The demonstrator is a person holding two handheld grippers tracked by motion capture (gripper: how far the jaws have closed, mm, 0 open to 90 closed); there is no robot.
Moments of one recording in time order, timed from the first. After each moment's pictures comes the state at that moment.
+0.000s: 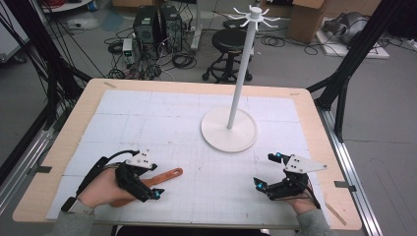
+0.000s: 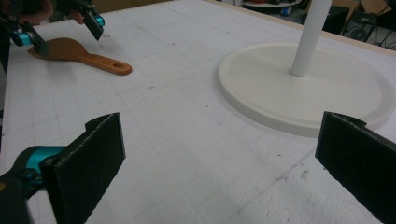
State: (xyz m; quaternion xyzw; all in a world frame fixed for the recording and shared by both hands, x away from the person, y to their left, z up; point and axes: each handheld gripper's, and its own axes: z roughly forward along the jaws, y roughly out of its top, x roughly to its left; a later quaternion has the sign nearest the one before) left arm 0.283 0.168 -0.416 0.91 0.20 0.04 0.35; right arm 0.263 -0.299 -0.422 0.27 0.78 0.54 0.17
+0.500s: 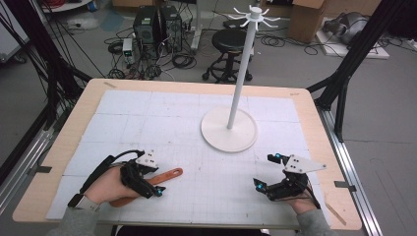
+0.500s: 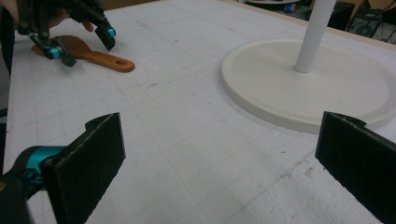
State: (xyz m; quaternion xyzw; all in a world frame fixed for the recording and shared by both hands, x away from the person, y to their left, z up) left arm 0.296 0.163 -0.428 0.92 0.23 0.04 0.31; right arm 0.263 -0.298 -0.424 0.26 0.79 0.54 0.16
